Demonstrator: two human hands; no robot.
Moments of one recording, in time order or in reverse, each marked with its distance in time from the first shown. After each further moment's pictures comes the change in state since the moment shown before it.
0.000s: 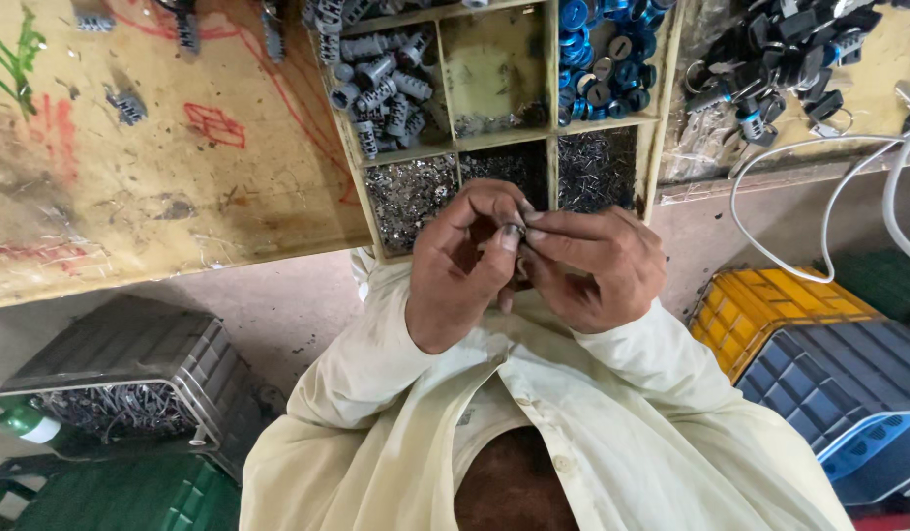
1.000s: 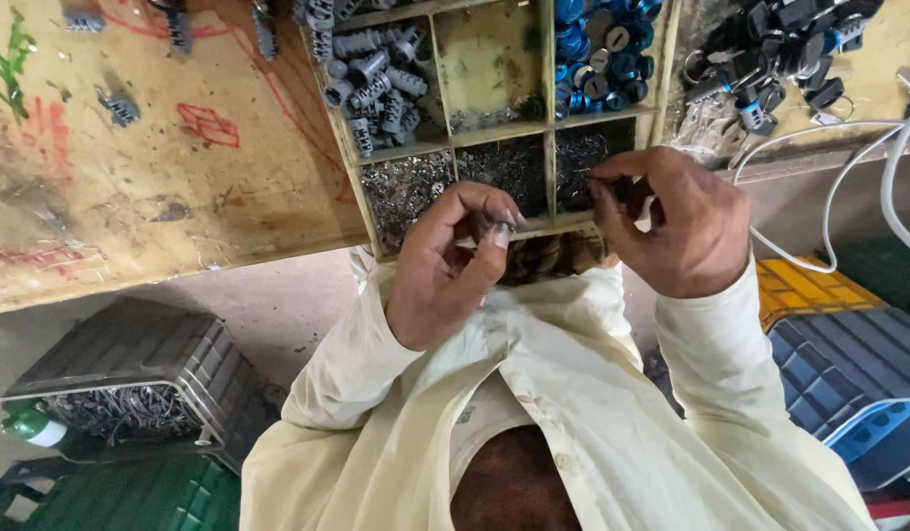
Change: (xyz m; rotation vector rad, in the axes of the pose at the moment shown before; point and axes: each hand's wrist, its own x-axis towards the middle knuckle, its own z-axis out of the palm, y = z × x) left_hand -0.004 0.011 -0.014 0.259 -0.111 0.088; right_hand 0.026 0.019 -0.049 -0.221 -0.283 0.312
